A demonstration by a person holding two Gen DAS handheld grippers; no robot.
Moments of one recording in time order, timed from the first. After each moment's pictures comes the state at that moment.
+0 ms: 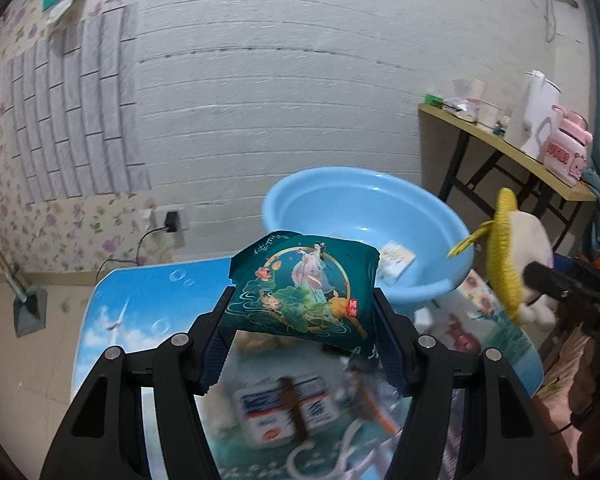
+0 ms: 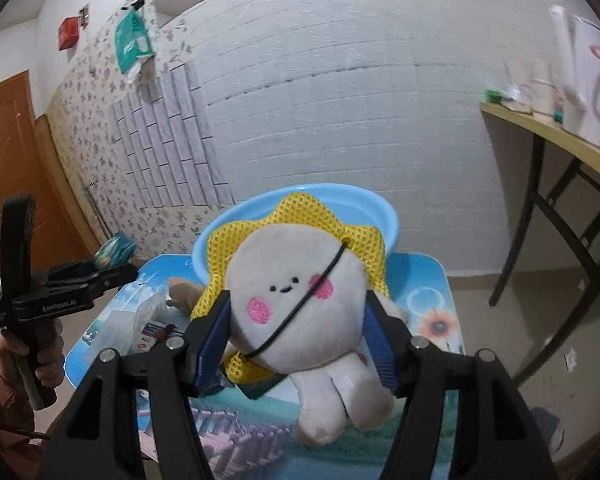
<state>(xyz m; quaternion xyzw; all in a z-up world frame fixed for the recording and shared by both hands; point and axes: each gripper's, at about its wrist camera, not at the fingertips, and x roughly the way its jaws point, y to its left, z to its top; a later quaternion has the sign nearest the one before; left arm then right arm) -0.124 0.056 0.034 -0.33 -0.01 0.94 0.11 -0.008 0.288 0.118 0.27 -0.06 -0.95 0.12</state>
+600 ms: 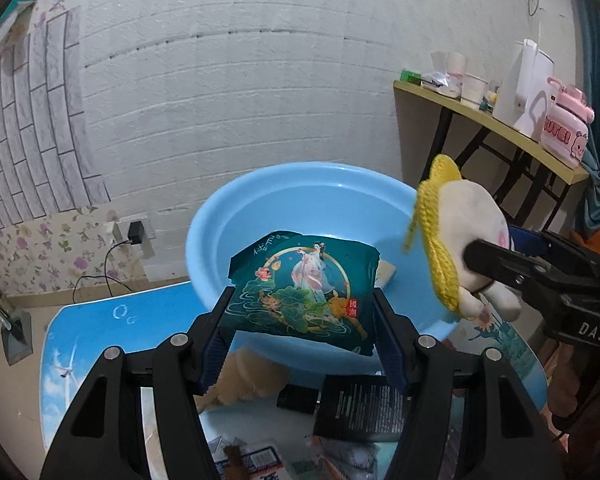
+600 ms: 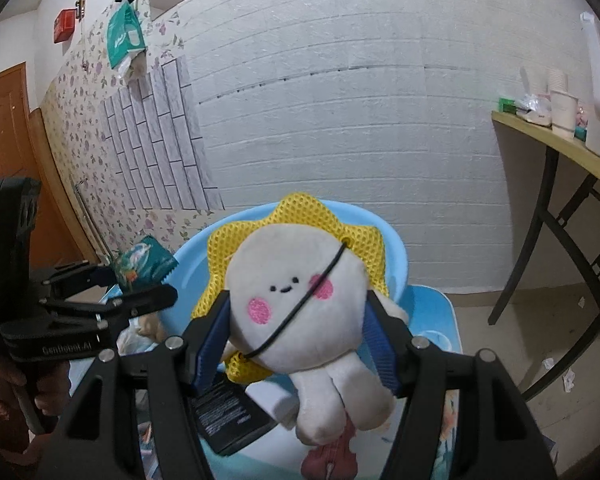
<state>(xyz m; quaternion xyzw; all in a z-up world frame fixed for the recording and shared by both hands) -0.188 0.113 0.018 -0.35 0.02 0.92 0.15 -0.076 0.294 0.107 0.28 -0.06 -0.95 0.11</state>
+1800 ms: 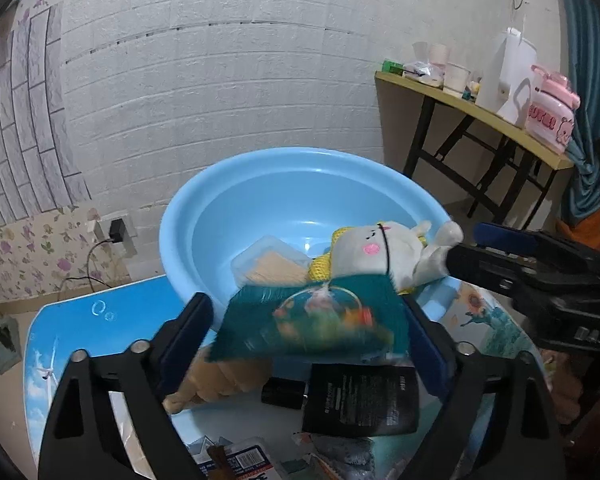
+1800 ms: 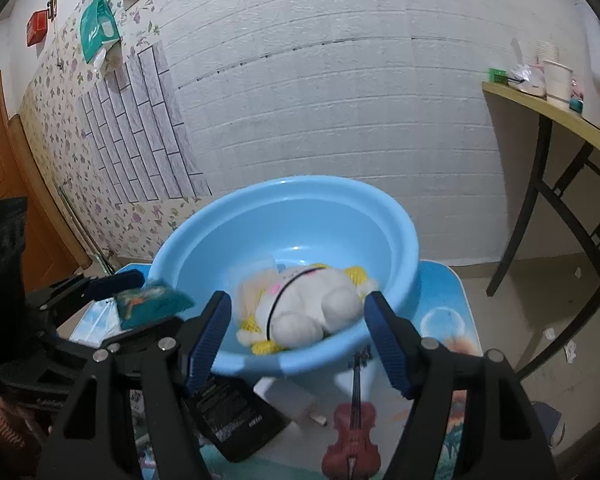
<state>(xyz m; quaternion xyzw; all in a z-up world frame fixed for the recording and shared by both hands) -0.182 0.119 0.008 -0.35 0.03 0.92 0.18 -0.077 0.282 0.098 0.32 -0.07 -0.94 0.08</state>
